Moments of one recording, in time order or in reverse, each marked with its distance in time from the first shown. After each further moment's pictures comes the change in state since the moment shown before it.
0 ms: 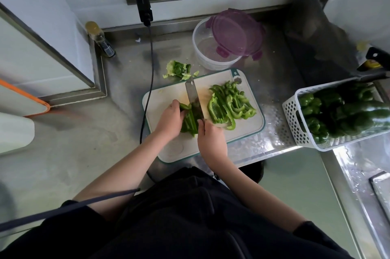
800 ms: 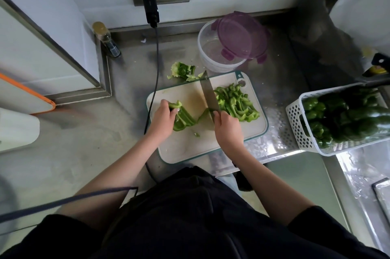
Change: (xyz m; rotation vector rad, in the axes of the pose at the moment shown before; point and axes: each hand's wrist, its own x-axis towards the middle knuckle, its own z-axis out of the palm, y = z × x) left_hand -0.006 -0.013 -0.021 -0.149 0.075 -0.121; right_hand 0.034 0.013 -0.028 -0.137 0.033 0.015
